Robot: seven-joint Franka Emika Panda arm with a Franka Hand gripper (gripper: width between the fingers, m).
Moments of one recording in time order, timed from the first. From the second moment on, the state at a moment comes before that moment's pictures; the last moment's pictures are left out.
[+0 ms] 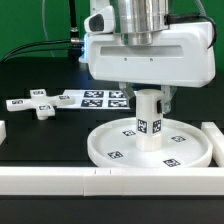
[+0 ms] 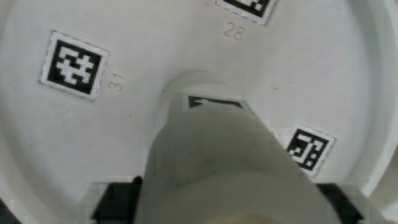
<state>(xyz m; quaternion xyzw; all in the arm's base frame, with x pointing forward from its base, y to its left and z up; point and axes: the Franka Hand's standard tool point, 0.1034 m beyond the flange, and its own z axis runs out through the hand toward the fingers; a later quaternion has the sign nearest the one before) 0.565 0.033 0.071 -0.92 0.38 -0.03 0.07</state>
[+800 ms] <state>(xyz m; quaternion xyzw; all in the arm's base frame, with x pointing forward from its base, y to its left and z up) 0.554 0.040 0.095 -0.97 0.23 -0.05 0.07</state>
